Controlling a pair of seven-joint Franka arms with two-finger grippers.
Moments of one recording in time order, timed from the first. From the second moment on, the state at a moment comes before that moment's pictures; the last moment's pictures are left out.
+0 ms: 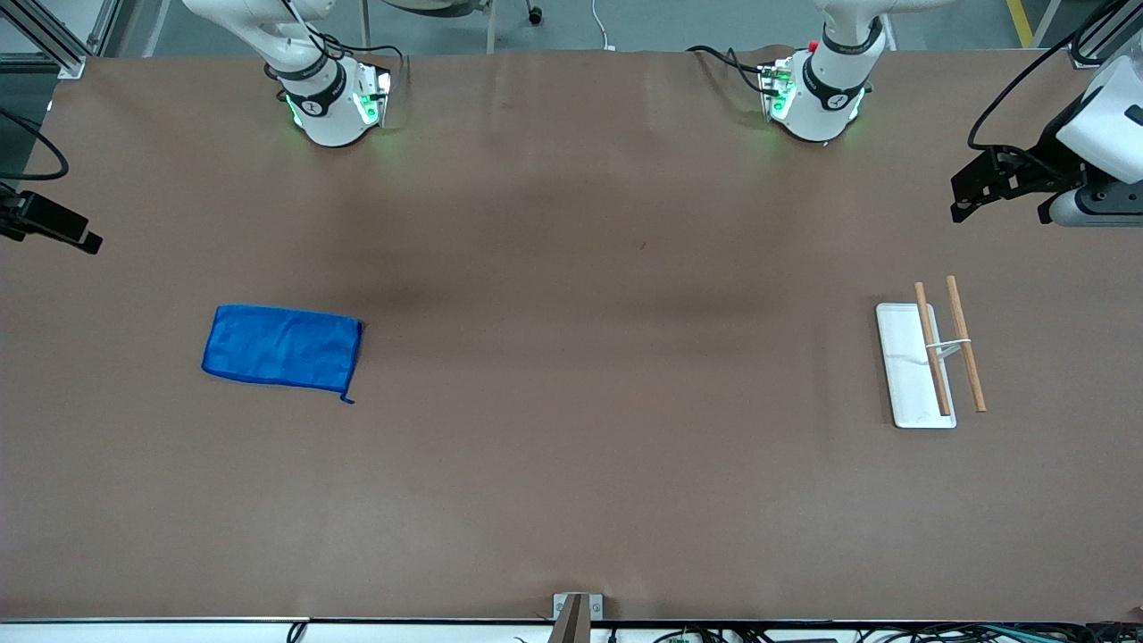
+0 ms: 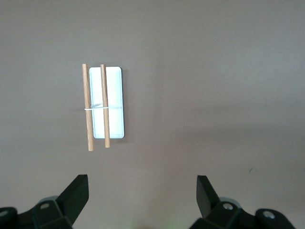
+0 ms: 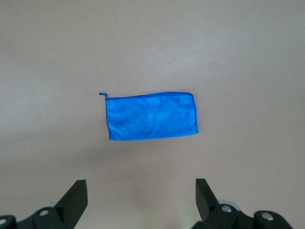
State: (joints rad) left arm 0.04 -0.02 -0.17 -1.51 0.02 1.50 -0.08; right arm -0.04 0.04 -0.07 -1.48 0.03 1.48 0.09
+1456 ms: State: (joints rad) left arm 0.05 0.00 -0.17 -1.50 0.02 1.50 -0.08; right arm -0.06 0.15 -0.05 -2.15 -0.01 2.29 -0.09
